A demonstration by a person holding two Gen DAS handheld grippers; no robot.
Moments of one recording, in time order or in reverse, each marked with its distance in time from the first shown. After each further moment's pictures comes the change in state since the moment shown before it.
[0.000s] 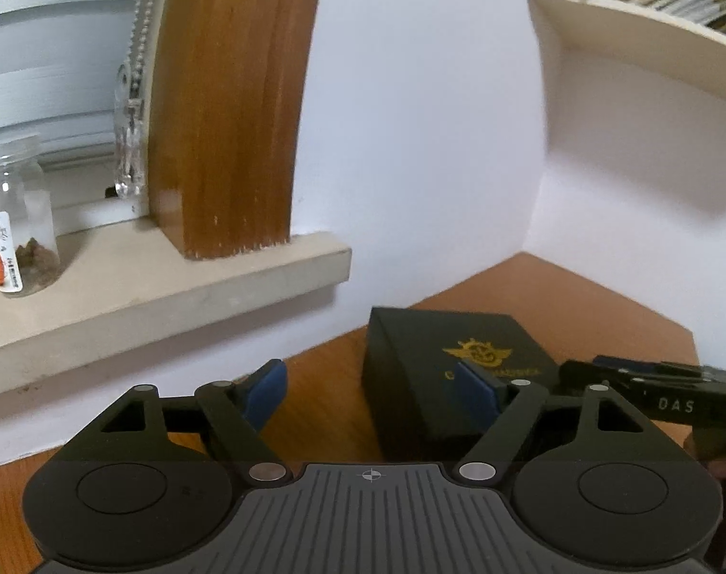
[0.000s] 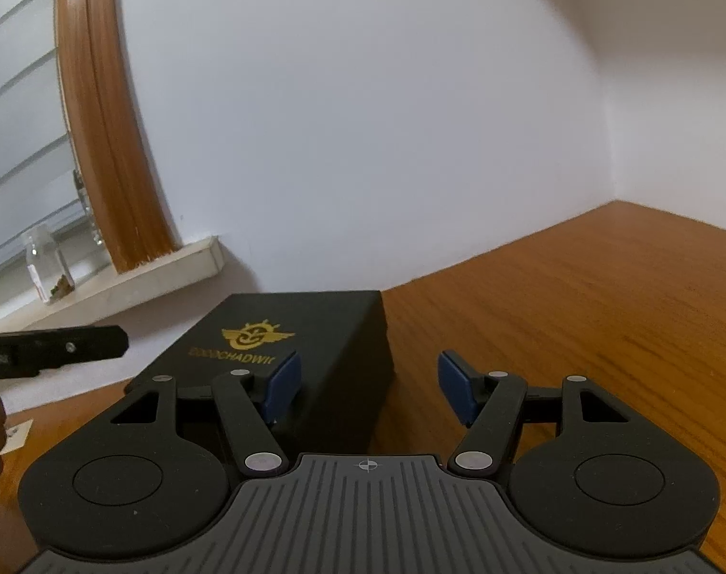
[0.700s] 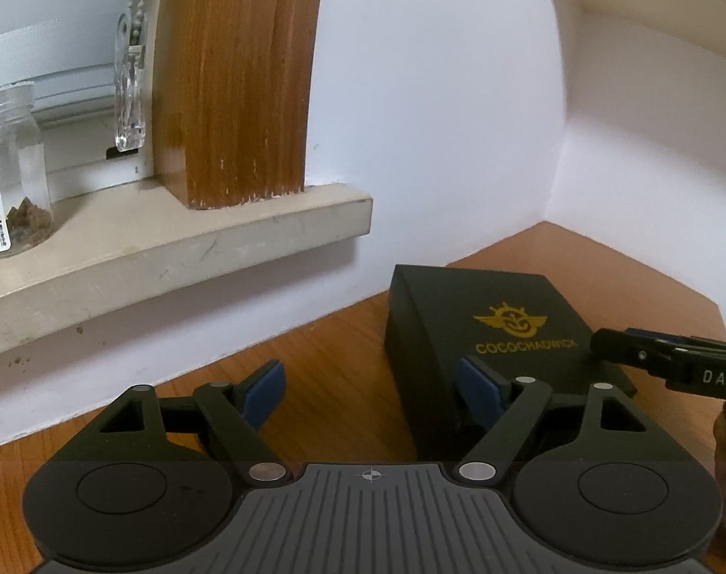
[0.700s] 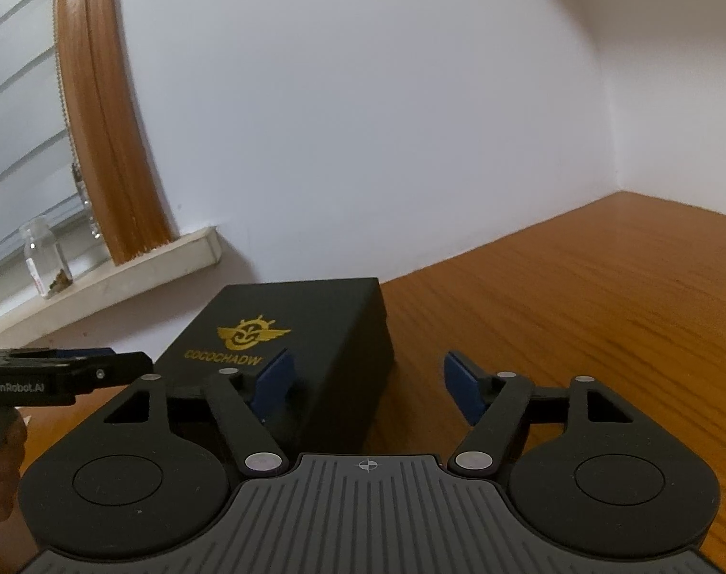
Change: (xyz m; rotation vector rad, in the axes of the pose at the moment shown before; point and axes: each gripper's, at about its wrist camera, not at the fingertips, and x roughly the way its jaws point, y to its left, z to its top) left arm 0.024 0.005 -0.015 0.013 0.044 0.044; right arm 0.013 -0.009 -0.014 0.011 -0.018 0.021
